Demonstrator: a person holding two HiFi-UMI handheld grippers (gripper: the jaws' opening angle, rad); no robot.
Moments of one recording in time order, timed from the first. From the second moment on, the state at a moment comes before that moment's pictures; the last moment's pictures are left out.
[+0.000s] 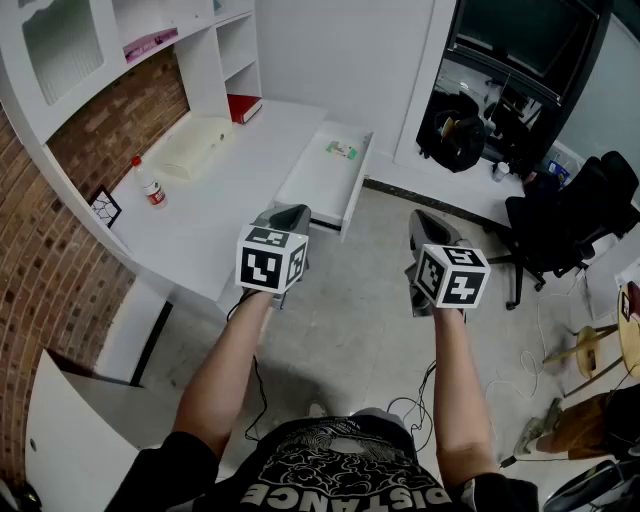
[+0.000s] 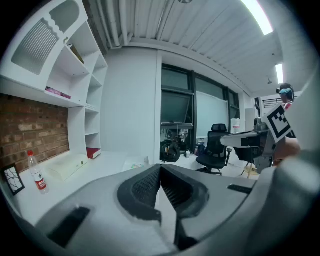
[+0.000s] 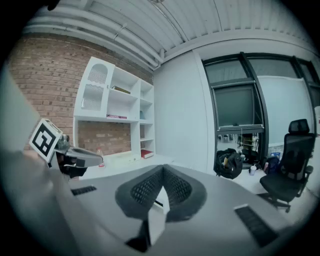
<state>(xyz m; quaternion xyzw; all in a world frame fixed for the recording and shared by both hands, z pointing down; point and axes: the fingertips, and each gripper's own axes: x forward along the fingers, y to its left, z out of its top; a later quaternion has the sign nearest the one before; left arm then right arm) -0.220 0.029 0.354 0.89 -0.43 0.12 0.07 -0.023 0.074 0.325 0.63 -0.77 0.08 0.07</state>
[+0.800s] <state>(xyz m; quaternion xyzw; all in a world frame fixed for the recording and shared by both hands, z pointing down) -0.154 -0.034 0.362 0.88 -0.45 0.13 0.06 0.043 0.012 0.340 0.63 -0.77 0.07 0.07</state>
